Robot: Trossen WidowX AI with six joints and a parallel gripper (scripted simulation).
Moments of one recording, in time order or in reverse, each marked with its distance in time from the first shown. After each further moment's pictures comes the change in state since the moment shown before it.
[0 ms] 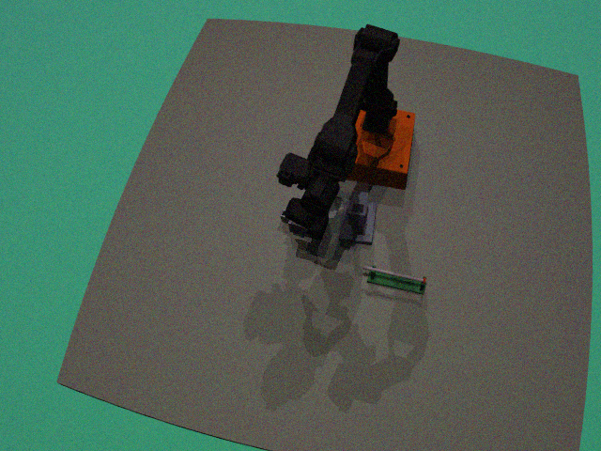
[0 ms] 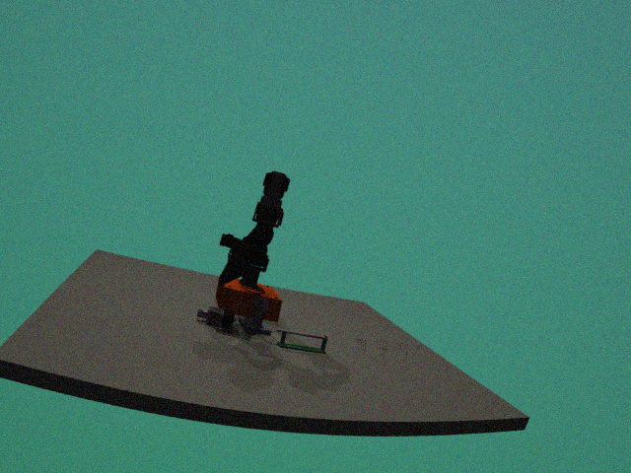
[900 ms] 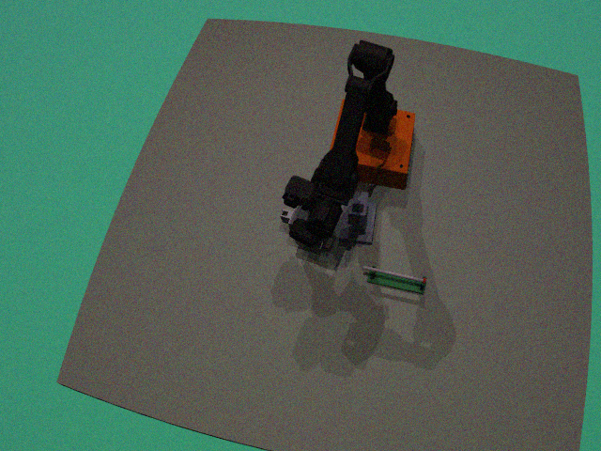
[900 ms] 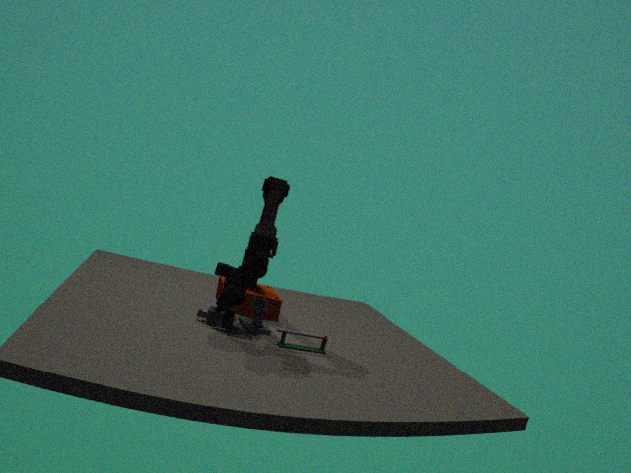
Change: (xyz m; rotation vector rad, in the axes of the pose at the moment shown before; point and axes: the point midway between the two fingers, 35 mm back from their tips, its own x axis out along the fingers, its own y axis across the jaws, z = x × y) arm 0.073 0.000 -0.045 0.012 -0.003 0.001
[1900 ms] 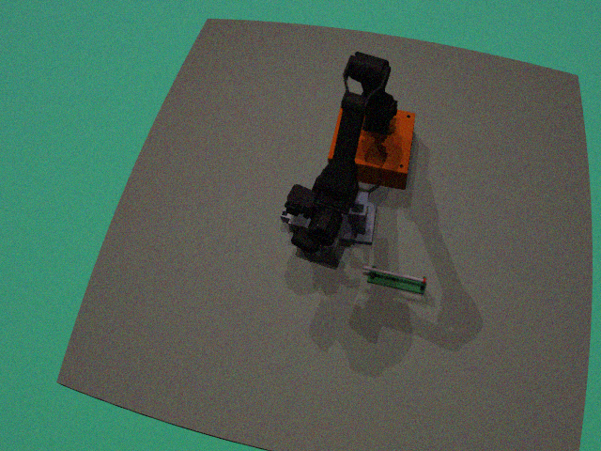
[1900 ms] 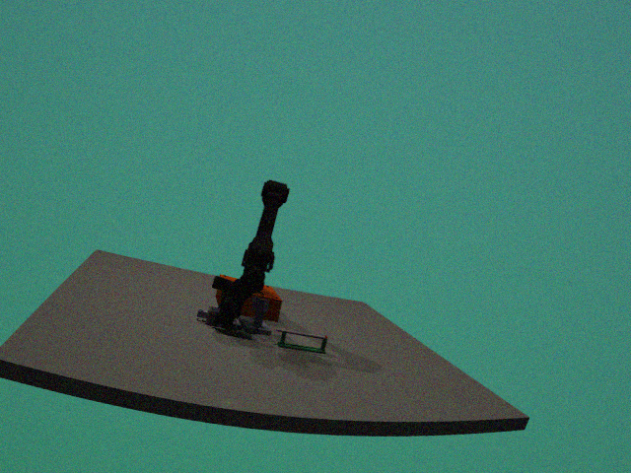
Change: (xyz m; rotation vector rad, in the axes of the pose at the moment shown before) arm 0.036 -0.004 -0.020 -0.003 0.000 -0.005
